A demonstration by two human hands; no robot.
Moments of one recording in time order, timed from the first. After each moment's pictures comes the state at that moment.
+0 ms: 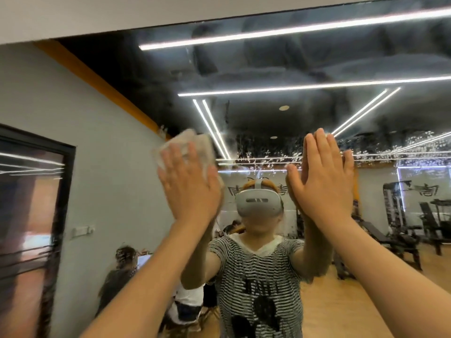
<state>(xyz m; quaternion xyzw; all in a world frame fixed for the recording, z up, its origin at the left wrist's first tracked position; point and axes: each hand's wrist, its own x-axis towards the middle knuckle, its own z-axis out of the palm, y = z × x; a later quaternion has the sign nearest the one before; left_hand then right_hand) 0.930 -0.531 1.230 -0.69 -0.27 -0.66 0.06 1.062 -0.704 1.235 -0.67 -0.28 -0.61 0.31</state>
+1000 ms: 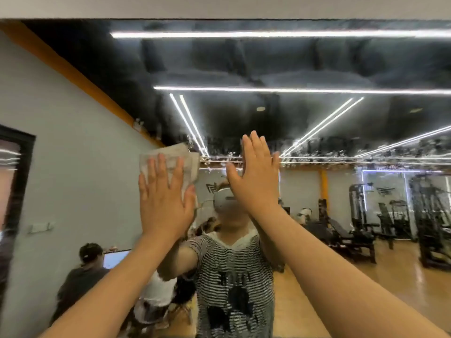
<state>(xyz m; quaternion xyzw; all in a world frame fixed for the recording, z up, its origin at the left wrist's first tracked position) 0.966 -0.576 1.193 -0.75 -0.22 -0.62 0.11 1.053 -0.730 1.245 -0.67 -0.41 -0.48 0.38</state>
